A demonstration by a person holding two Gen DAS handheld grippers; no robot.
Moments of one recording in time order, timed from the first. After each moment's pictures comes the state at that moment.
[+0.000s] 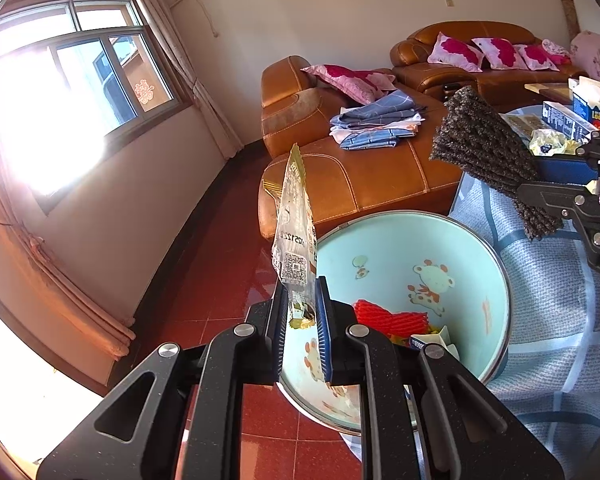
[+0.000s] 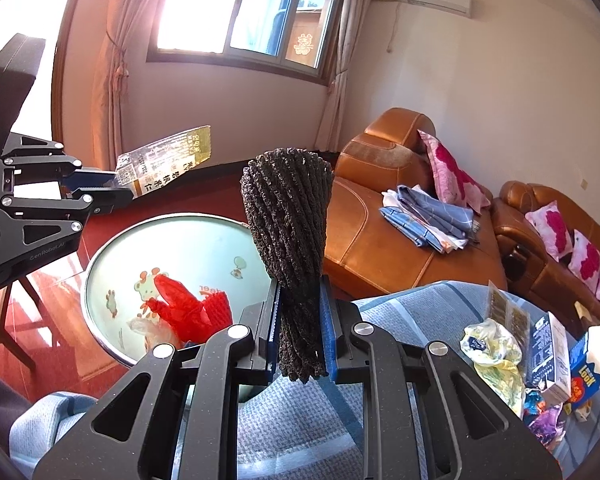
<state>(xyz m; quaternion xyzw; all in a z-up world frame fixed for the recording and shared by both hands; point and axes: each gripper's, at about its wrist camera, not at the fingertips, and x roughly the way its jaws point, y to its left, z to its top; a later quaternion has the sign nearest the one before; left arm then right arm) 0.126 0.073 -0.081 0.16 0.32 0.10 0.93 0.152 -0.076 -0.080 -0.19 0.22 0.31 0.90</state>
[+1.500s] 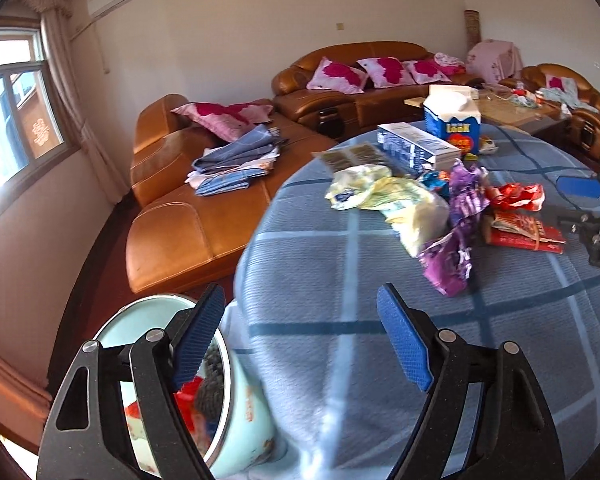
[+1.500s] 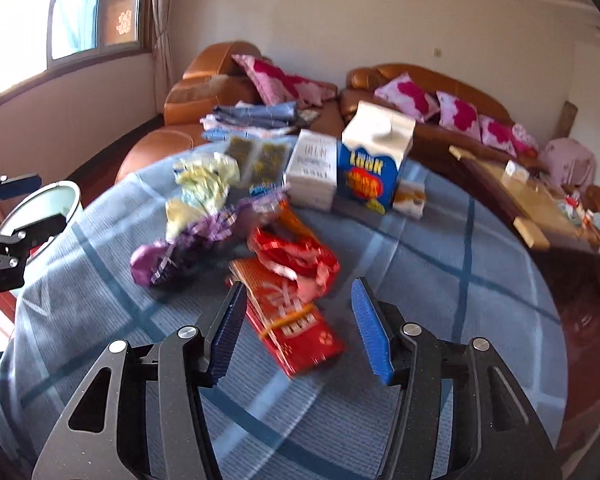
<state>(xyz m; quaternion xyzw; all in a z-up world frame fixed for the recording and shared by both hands) 0.152 -0.103 -0.095 0.16 0.30 -0.11 0.93 0.124 -0.321 -0.100 -0.07 0.34 0.05 0.94</state>
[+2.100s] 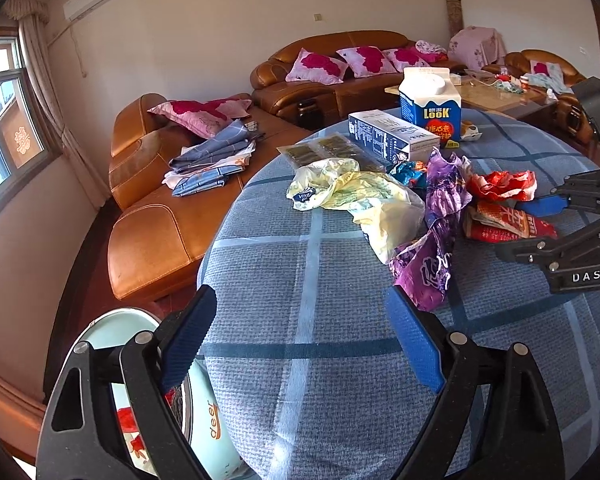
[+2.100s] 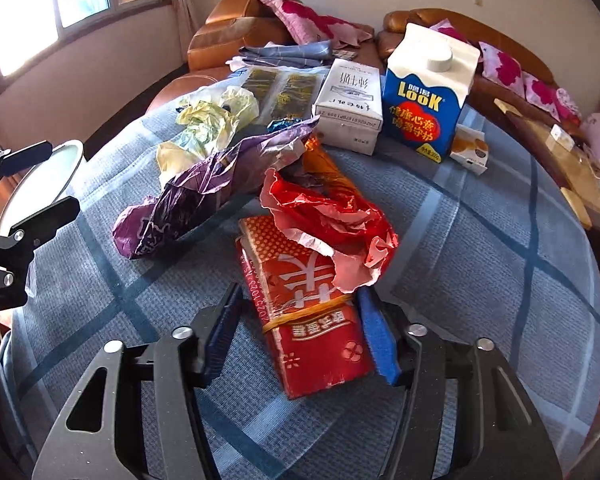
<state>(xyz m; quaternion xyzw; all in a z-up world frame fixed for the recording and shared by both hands) 0.165 -0.129 -0.107 0.17 0.32 -0.14 0.92 0.167 -0.320 -0.125 -0.06 0.44 0.10 0.89</state>
